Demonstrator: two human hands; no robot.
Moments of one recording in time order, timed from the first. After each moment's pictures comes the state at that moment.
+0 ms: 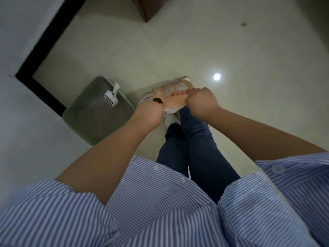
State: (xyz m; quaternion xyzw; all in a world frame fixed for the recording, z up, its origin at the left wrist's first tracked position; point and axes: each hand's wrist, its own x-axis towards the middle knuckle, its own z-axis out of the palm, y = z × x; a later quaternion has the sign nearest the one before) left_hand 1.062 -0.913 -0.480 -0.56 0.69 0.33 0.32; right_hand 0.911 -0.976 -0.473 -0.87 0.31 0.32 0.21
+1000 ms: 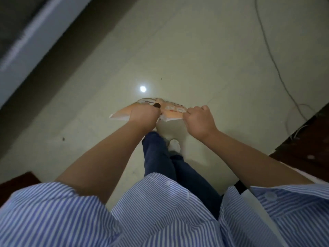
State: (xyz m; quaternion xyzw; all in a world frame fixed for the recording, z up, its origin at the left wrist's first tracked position) left_hand 0.364 -0.767 -0.389 0.08 0.90 -0.06 0.43; right_hand 0.358 -0.601 -0.409 -0.34 0.92 0.00 0.21
